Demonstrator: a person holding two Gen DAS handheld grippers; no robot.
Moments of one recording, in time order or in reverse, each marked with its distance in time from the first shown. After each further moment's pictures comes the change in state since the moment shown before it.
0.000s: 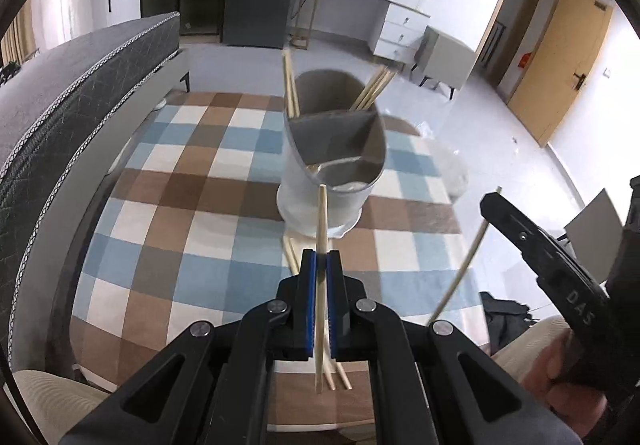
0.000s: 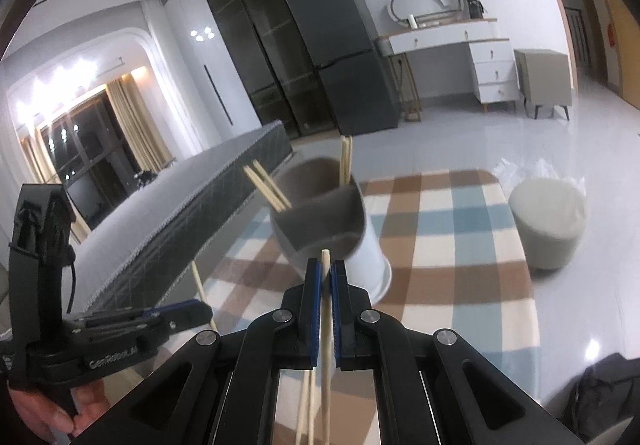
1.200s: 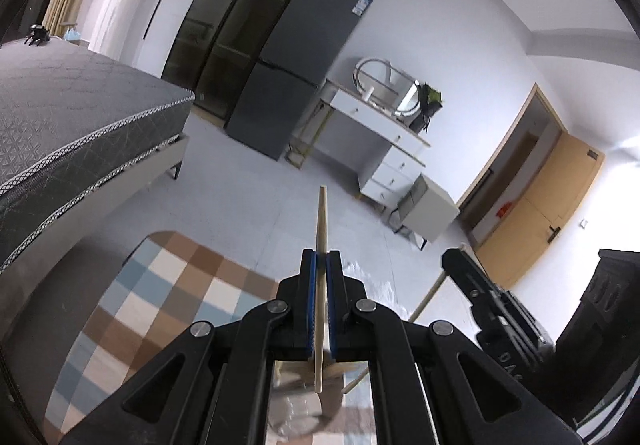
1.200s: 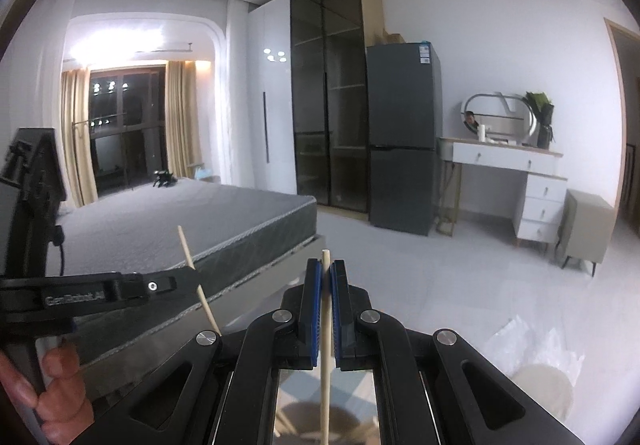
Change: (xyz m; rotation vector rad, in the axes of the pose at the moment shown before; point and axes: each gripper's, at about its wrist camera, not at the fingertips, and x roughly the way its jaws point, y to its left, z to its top) left arm -0.025 0.058 0.161 -0.274 -0.411 -0.143; right arm 0.073 0.083 0.180 -0.378 -0.200 0.051
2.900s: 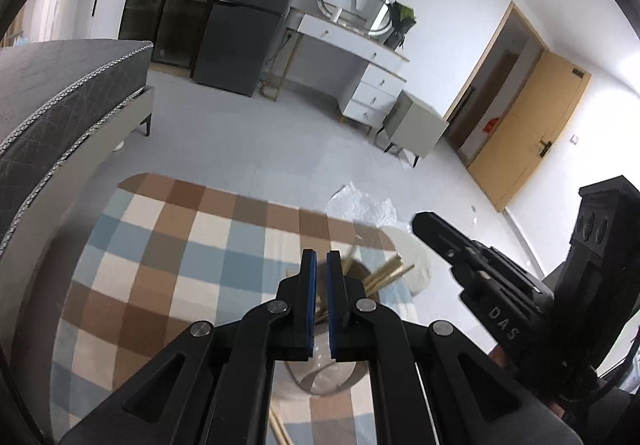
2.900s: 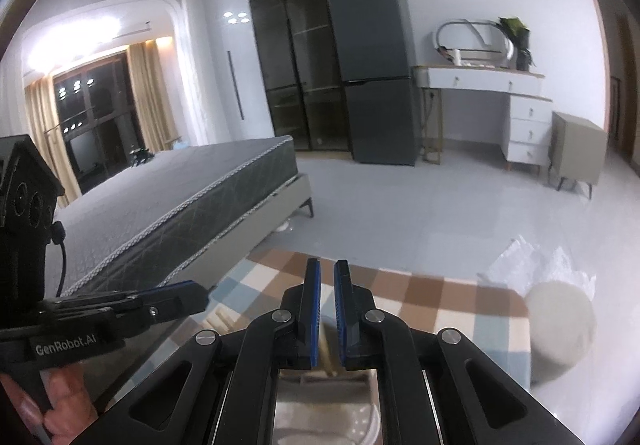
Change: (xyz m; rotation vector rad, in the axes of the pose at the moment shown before) left arm 0.034 -0.007 -0.049 0.159 0.273 -0.036; right arm 0.023 -0.038 -0.080 0.164 0.194 -0.048
